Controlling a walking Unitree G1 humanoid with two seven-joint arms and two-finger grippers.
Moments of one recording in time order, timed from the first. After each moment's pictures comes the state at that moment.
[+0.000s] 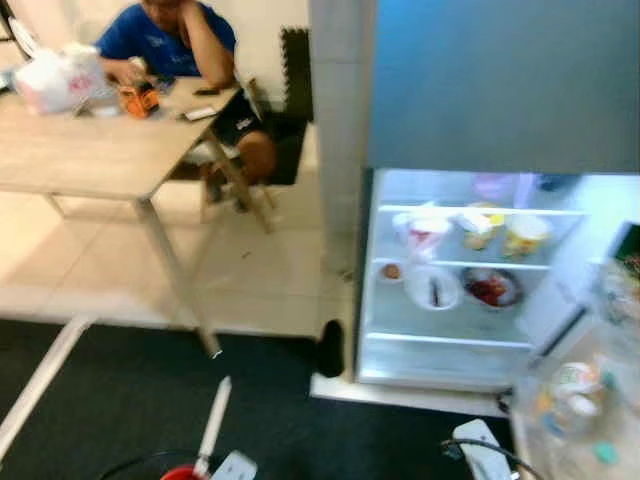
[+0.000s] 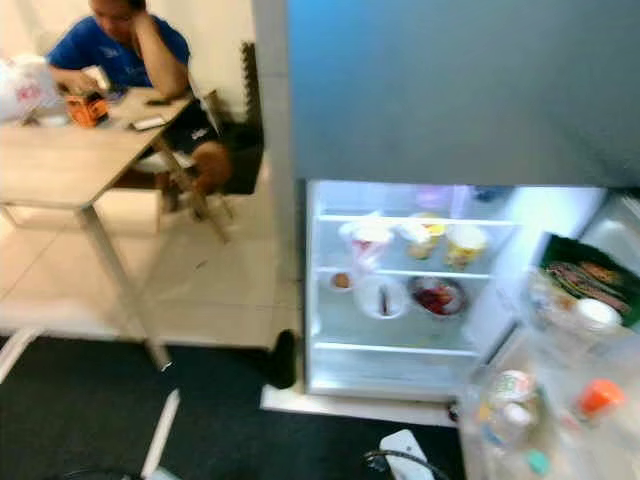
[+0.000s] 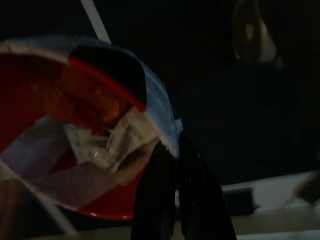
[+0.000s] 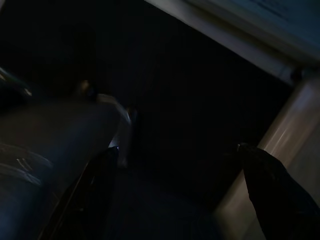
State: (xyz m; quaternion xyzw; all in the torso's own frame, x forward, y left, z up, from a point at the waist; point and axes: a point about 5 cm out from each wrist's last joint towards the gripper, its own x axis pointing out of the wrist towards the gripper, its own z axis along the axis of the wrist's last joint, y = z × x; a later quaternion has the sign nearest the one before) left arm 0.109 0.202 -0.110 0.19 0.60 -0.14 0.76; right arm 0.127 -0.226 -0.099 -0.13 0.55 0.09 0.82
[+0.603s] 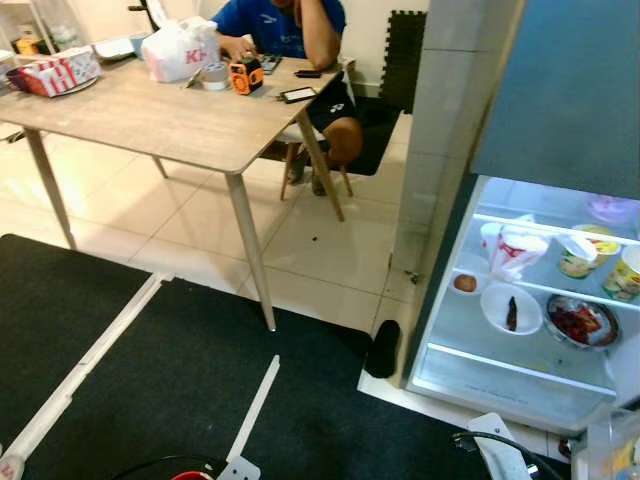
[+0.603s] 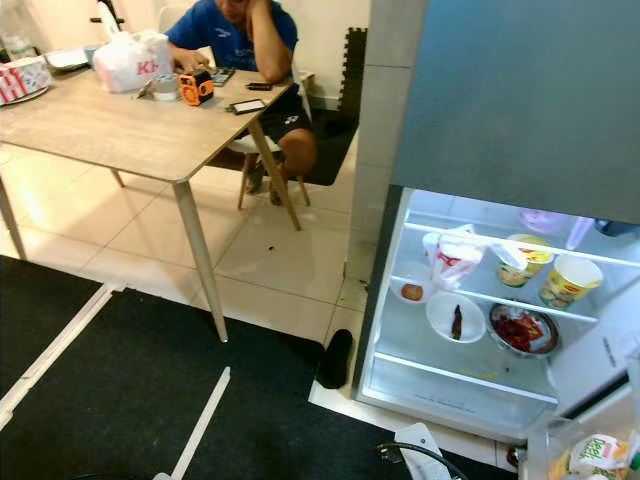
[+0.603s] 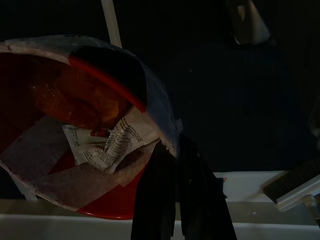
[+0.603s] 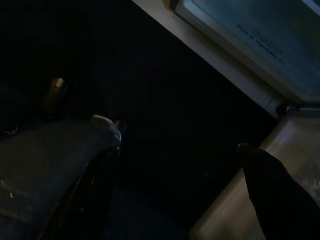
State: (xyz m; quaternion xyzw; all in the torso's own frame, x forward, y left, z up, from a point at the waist) left arm 0.100 0.206 -0.112 0.18 0.62 -0.14 0.75; right arm 0.133 -0.228 -0.097 -0.15 0.54 0.07 0.82
